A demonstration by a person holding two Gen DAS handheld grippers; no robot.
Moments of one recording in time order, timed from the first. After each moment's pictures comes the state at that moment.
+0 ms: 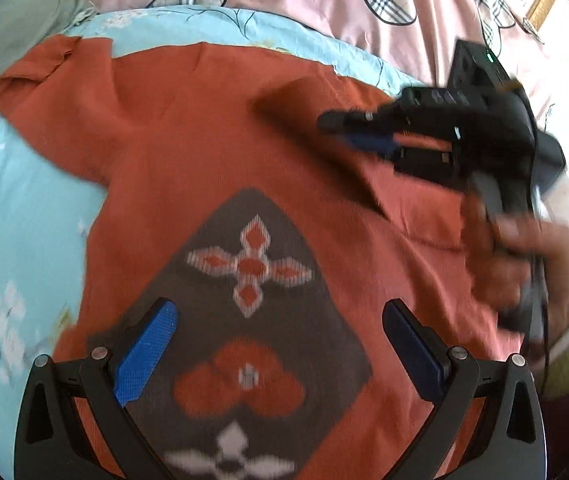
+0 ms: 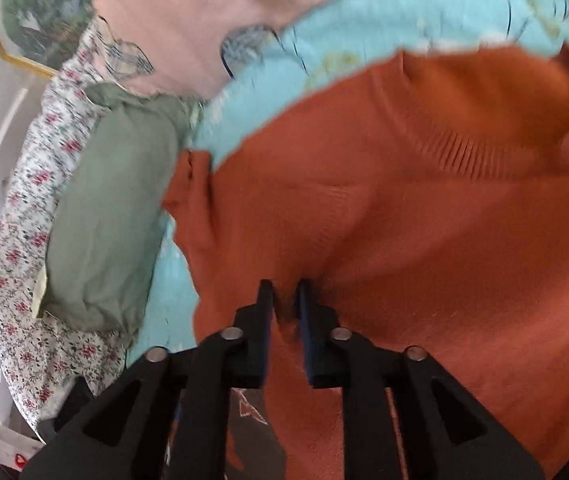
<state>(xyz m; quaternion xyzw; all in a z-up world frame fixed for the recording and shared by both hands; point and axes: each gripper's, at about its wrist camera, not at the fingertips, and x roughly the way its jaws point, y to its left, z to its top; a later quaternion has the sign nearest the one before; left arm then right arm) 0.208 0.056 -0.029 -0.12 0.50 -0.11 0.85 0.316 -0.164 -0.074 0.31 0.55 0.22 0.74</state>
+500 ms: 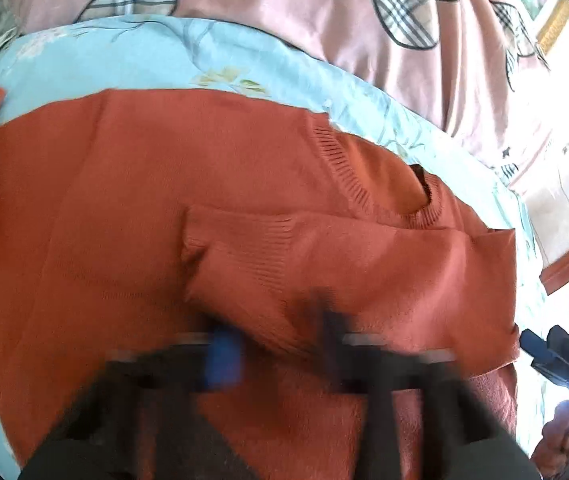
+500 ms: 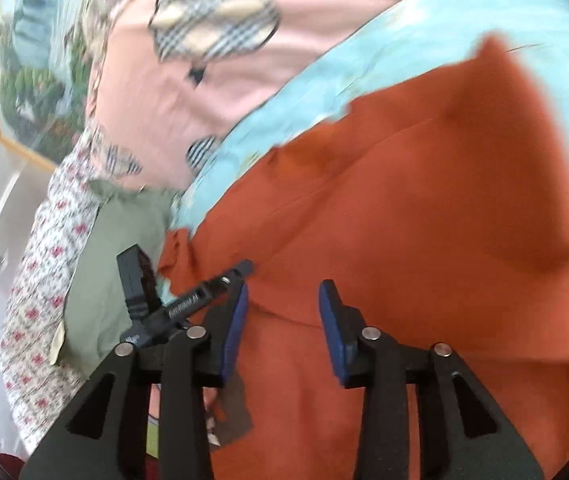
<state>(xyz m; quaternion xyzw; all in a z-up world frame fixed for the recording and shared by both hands) 0.354 0.031 -0.051 -0.14 0.48 -0.16 0.85 0.175 -0.295 -0.011 0.38 0.43 0.07 0.81</state>
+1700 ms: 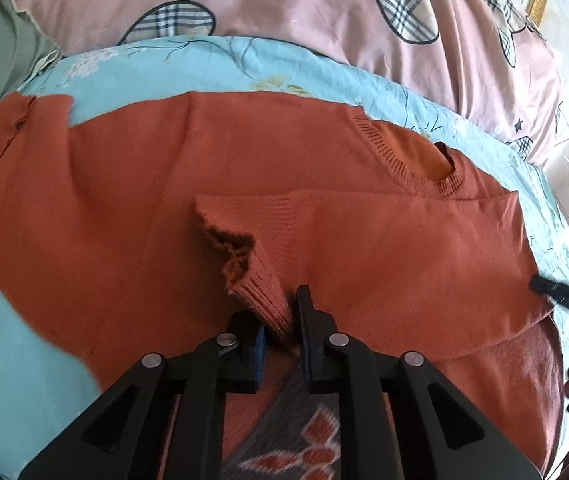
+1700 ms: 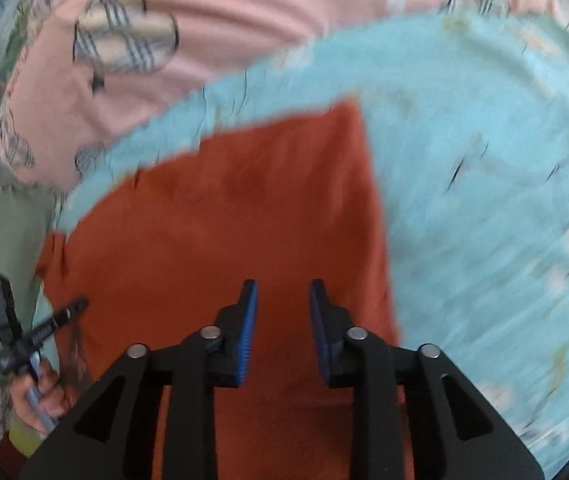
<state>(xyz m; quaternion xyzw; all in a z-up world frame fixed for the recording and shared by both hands) 0.299 0.075 -0.047 -0.07 0.45 -0.11 0.88 0.170 -0.338 -0.037 0.23 0.49 -0.08 0.84</state>
